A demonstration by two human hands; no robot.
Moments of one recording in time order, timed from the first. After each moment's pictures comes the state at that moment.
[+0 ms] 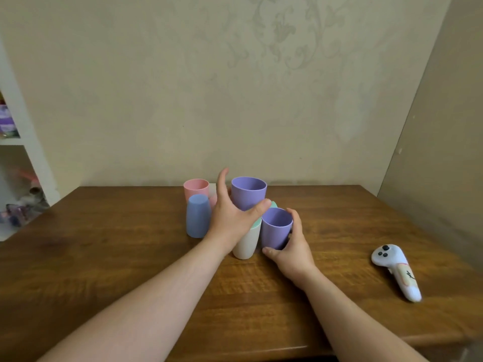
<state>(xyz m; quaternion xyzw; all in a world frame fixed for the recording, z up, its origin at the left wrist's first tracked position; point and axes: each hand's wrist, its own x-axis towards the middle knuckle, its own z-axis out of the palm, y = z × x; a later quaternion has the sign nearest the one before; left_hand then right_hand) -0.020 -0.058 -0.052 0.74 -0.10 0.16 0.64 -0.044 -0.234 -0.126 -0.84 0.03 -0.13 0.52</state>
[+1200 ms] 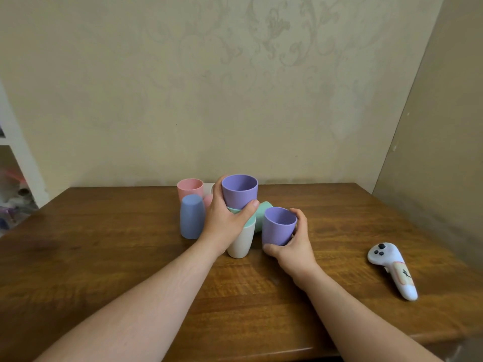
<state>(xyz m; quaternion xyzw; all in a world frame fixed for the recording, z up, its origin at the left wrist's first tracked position) -0.002 -0.048 -0.066 0.73 -0.13 0.21 0.64 -0.049 -0.231 -0.113 -0.79 0.04 -0.14 0.60</state>
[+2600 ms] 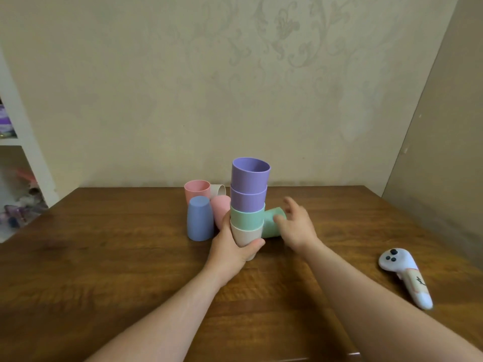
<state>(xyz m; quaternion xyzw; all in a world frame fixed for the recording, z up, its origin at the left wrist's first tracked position) -0.013 -0.036 -0.127 0.79 -0.09 0.10 0.60 -0.006 -0.221 -0.069 -0.87 0.08 -0.08 0.47</state>
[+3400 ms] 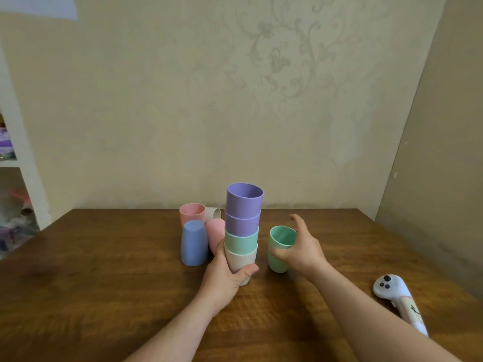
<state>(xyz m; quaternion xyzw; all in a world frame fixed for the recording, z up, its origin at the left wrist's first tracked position) -0.012 -0.033 -0.130 0.79 -0.08 0.06 0.61 -0.007 -0.250 -0.056 -0.89 0.08 -0.11 0.43</state>
